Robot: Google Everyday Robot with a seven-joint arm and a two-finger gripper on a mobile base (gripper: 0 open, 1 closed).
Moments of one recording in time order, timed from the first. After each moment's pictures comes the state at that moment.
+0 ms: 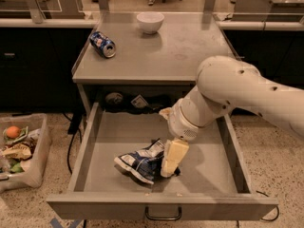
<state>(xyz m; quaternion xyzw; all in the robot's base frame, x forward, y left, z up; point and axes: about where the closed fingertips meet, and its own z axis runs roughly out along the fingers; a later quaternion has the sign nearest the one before) 0.481 -0.038 0.759 -0.69 0.68 0.13 0.21</state>
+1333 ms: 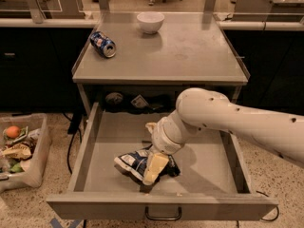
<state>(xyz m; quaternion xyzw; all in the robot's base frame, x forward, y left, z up) 0.497 0.006 0.683 -0.68 0.68 0.15 0.24</state>
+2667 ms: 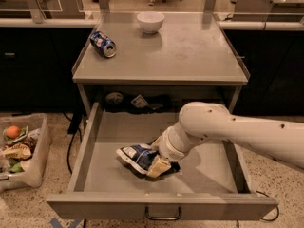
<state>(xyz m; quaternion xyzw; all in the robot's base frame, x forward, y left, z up) 0.503 -0.018 0.630 -0.64 0.73 0.14 0.21</state>
